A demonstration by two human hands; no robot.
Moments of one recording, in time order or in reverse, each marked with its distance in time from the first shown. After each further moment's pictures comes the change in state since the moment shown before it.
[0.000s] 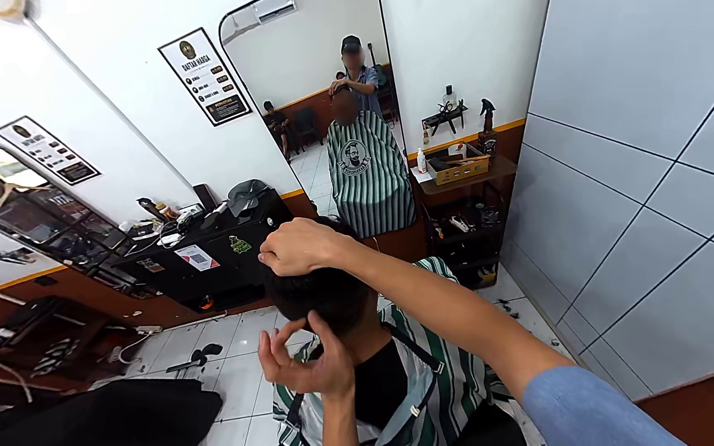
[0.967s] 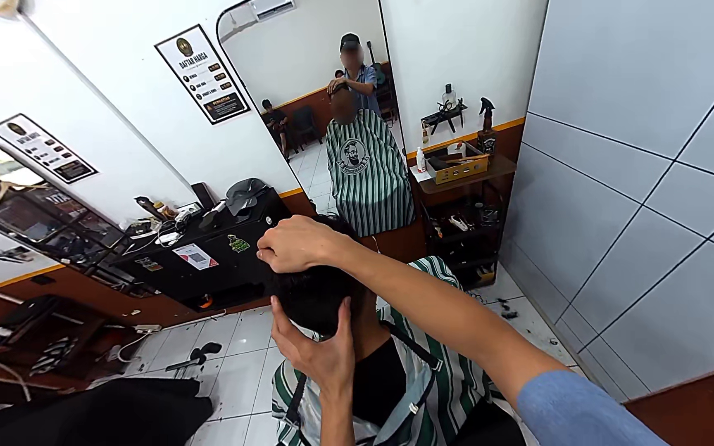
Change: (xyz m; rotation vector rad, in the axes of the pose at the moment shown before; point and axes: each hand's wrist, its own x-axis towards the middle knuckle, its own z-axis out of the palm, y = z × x) left_hand 0.001 0.003 -0.006 0.195 -0.280 -0.124; right_hand 0.003 0.003 0.000 0.010 0.018 0.020
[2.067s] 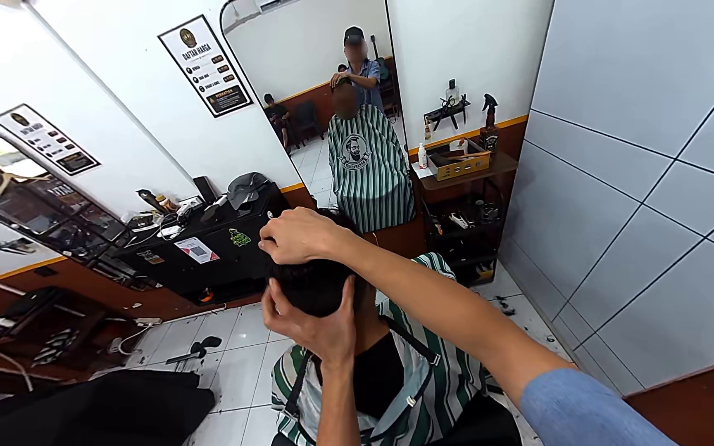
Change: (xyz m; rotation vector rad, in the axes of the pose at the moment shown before) left_hand 0.019 0.011 0.016 0.034 0.142 0.077; right_hand -0.002 -0.004 0.002 -0.003 0.052 0.044
